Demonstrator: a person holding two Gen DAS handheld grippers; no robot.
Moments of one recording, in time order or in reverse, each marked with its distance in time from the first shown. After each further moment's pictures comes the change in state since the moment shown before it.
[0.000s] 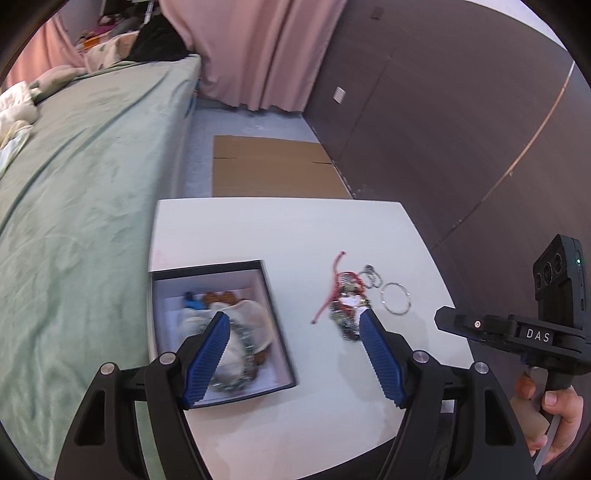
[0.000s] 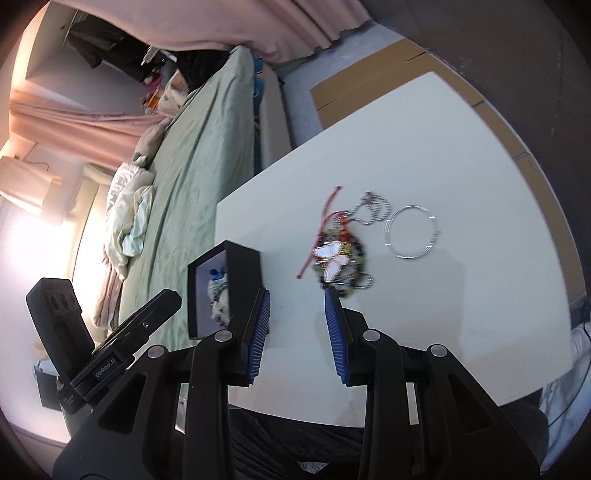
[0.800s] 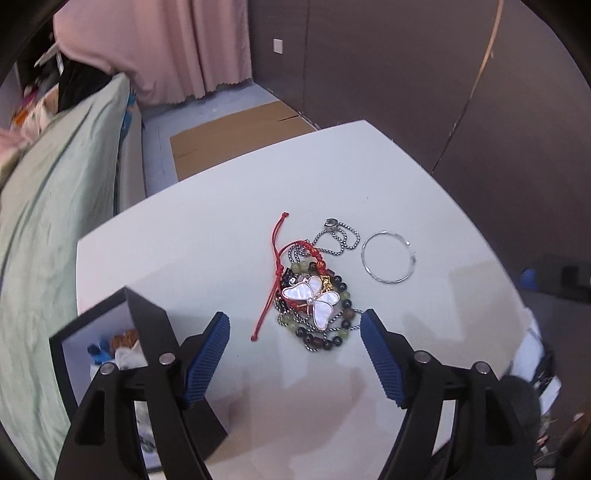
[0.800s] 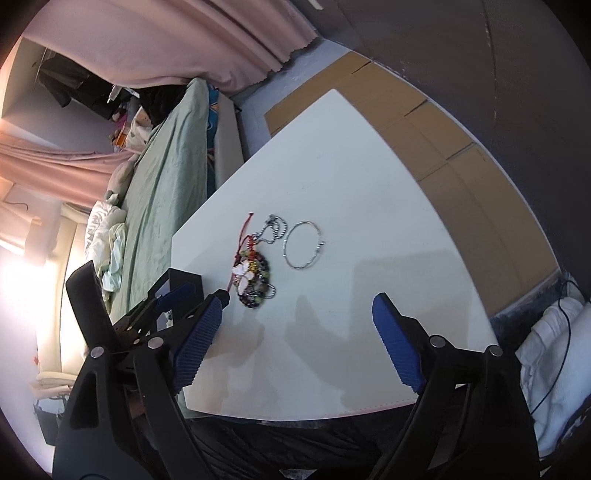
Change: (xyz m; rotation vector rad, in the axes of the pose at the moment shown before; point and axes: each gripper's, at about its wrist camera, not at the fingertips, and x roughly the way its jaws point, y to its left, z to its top) left arm 0.112 -0.086 -0.009 0.351 0.146 0.112; right arm -0.043 -0.078 -0.008 0.116 -0.088 -0.081
